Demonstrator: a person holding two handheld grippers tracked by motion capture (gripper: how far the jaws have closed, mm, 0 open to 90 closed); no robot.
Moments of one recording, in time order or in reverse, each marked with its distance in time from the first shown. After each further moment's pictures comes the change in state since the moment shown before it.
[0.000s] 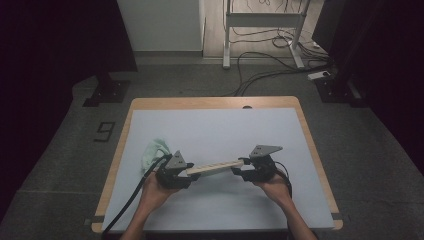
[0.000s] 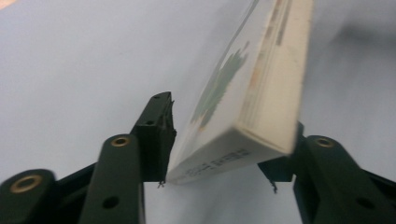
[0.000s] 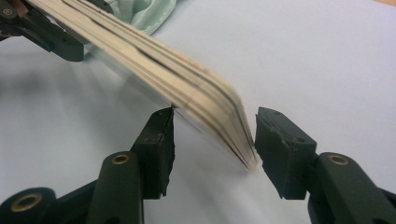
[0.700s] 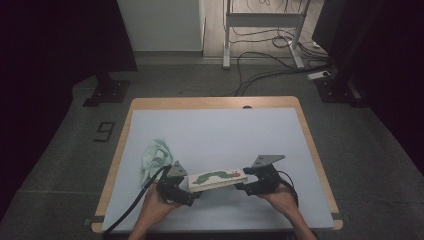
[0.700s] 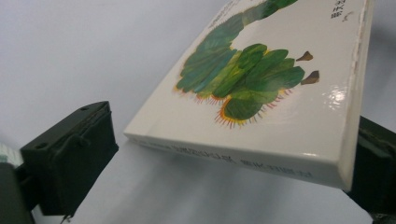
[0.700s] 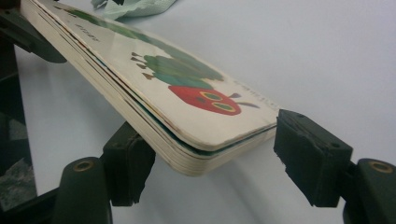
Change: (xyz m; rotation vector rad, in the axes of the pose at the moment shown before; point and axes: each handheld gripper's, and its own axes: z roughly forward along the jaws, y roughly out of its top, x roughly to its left) left arm -0.025 -0.018 0.003 0.044 0.007 -0.162; right arm 0.018 -0.019 -0.013 0.075 0.050 0.025
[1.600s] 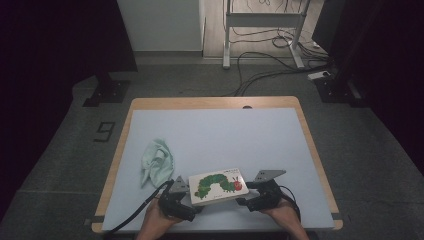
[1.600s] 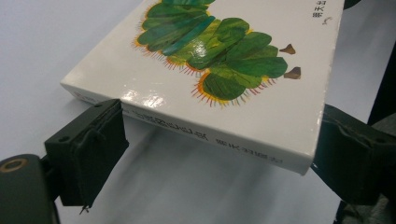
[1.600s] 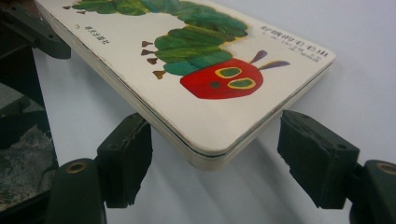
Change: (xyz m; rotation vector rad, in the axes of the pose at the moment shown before) left arm -0.024 -0.033 0.011 0.032 -0.032 0.020; right arm 0.016 -0.040 0.004 0.034 0.025 0.022
